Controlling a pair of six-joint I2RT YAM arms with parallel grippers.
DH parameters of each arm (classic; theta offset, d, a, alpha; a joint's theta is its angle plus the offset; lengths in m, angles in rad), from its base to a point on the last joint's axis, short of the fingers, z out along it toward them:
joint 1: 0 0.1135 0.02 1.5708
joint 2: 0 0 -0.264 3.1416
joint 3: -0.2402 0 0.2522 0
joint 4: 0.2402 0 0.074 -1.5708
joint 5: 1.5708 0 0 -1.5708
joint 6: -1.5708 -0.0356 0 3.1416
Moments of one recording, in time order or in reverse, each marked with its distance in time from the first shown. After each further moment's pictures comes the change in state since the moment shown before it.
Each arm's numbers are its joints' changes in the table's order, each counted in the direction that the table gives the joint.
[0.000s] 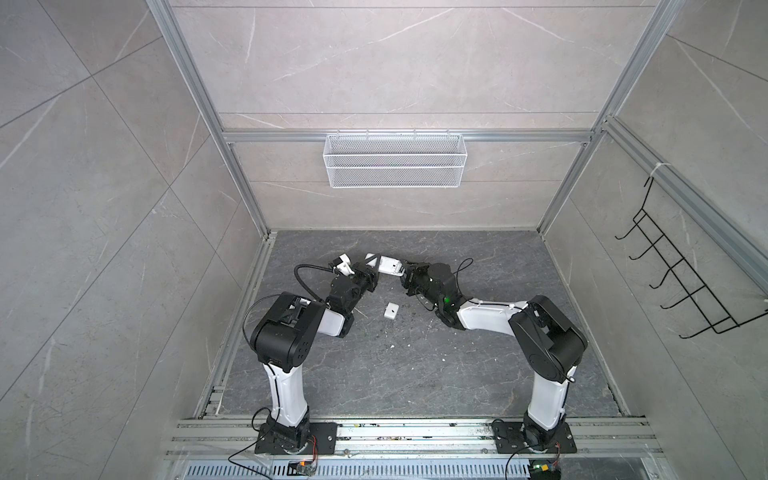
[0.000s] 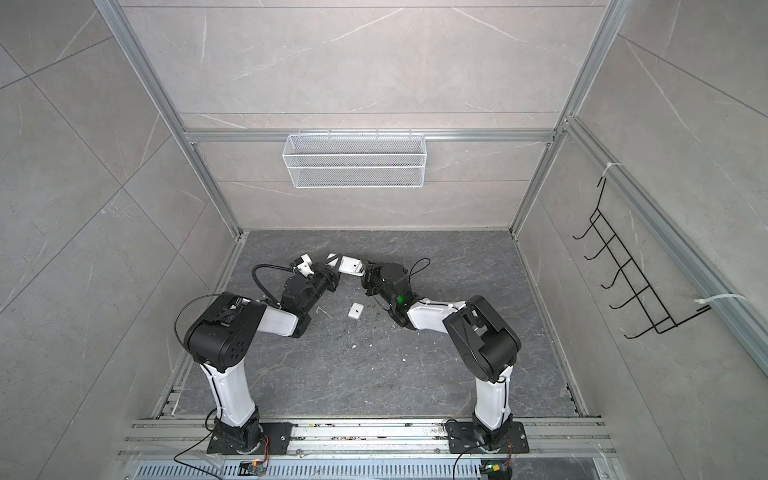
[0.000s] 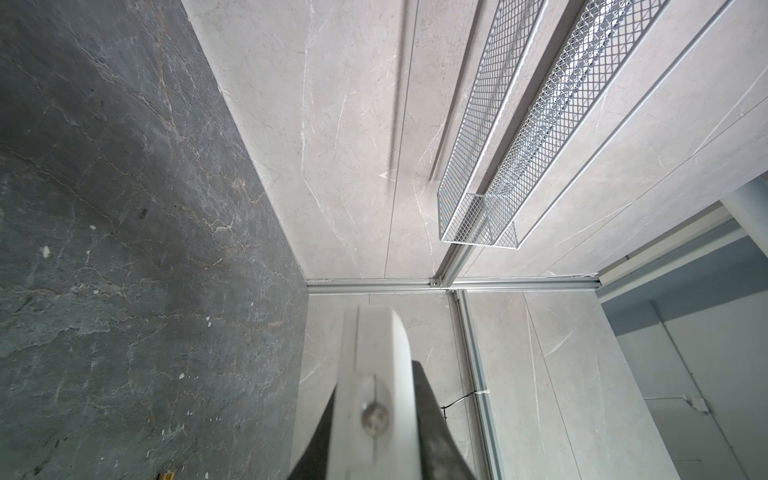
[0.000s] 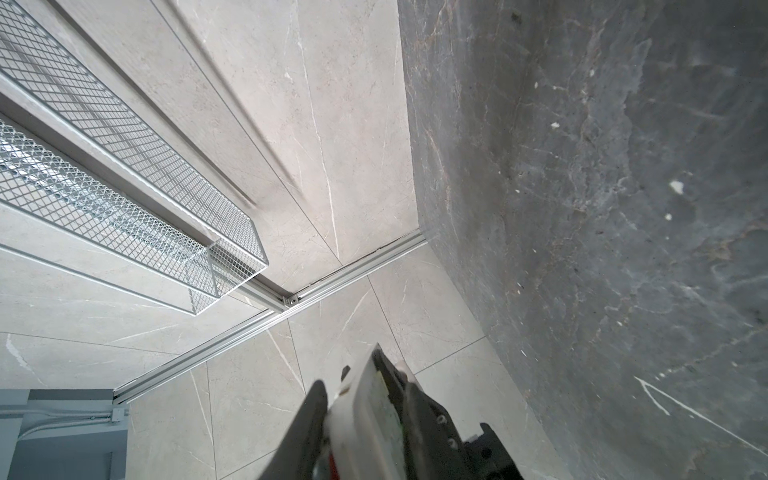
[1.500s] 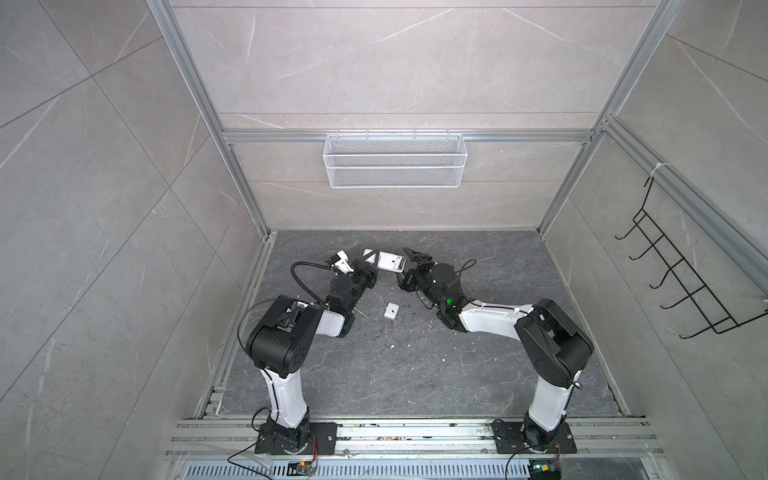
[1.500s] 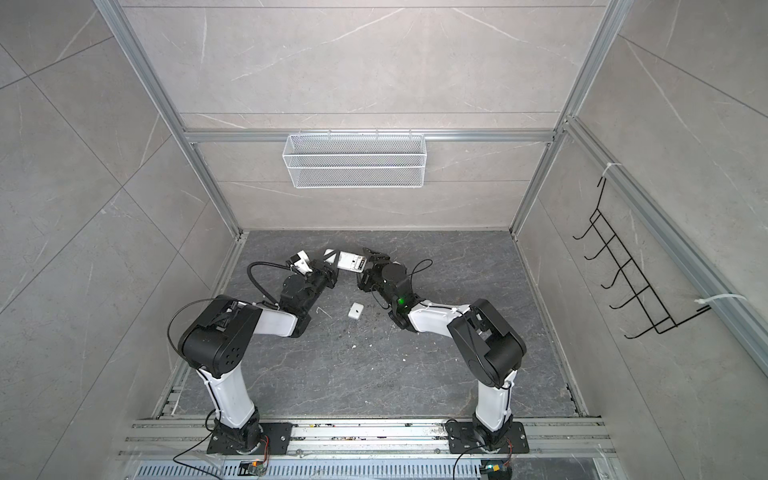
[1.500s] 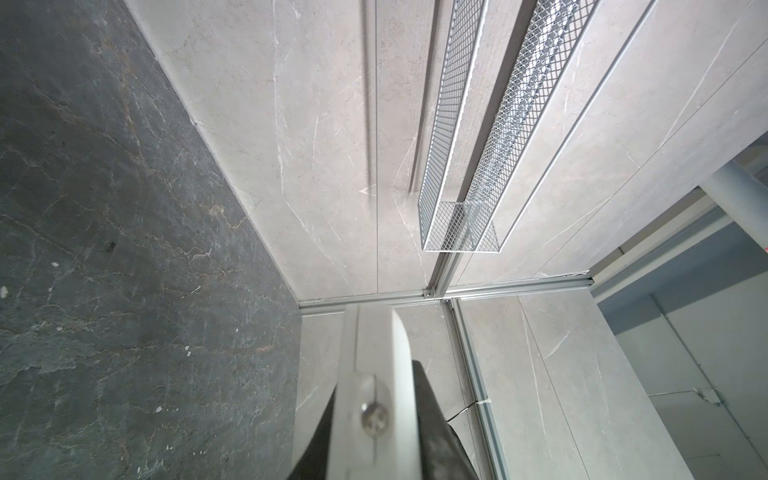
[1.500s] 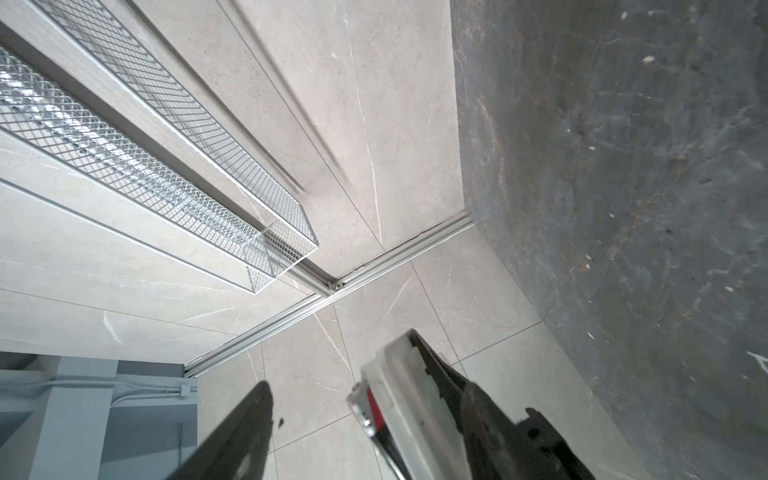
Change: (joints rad) left arm -0.021 0.053 0.000 0.002 -0.083 -0.072; right arm 0.020 0.044 0.023 -0.101 0.057 -0.089
